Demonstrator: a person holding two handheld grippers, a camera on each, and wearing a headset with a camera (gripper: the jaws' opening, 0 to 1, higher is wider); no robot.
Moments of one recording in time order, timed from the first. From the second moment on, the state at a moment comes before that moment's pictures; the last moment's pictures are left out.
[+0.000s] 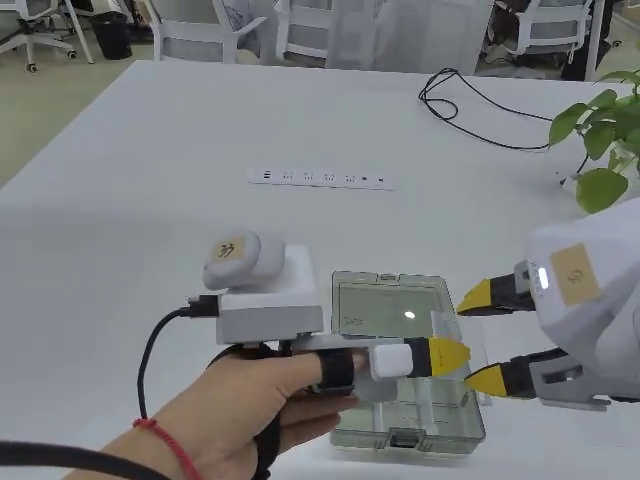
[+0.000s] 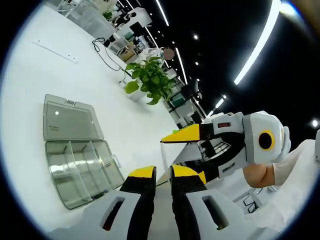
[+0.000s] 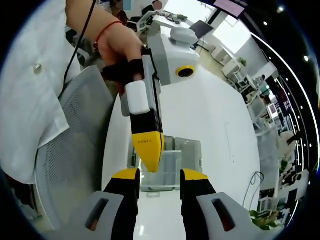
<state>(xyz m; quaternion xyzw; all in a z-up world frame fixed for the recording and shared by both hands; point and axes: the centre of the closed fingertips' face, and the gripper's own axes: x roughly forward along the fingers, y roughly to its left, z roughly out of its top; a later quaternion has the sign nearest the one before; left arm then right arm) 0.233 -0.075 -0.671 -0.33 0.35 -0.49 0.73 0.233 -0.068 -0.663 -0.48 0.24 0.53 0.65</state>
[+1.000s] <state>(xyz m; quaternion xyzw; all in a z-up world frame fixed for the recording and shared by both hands) 0.232 -0.068 -0.668 -0.28 0.32 -0.52 0.75 0.238 -0.066 -0.639 -0.42 0.24 0.56 0.67</state>
